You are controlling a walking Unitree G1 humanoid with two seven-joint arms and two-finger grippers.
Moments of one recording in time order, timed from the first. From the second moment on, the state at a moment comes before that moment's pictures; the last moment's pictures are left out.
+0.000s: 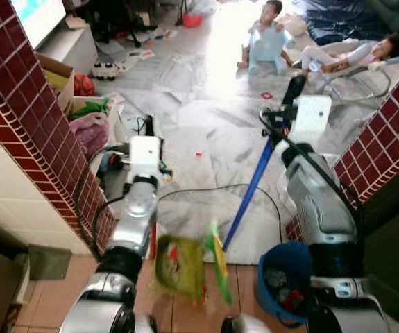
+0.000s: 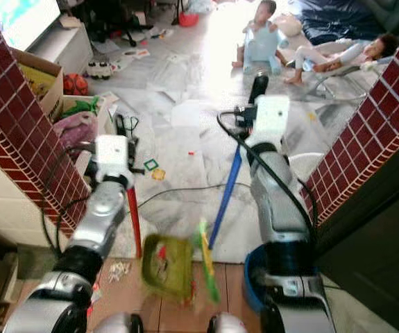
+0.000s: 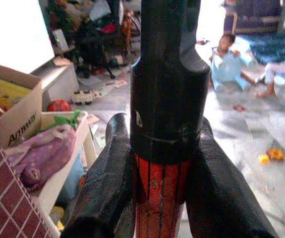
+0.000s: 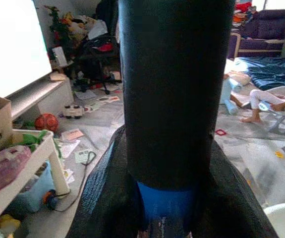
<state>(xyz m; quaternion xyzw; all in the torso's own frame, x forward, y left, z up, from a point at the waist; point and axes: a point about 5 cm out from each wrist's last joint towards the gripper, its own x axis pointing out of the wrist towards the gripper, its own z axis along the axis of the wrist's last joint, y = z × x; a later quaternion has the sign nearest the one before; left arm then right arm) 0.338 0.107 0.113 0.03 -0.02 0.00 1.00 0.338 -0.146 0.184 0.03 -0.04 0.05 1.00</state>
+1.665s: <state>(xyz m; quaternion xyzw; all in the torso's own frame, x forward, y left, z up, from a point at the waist) 0.305 0.124 0.133 -0.01 0.01 -0.04 1.00 0.326 -0.146 0.140 0.03 -0.03 0.02 1.00</state>
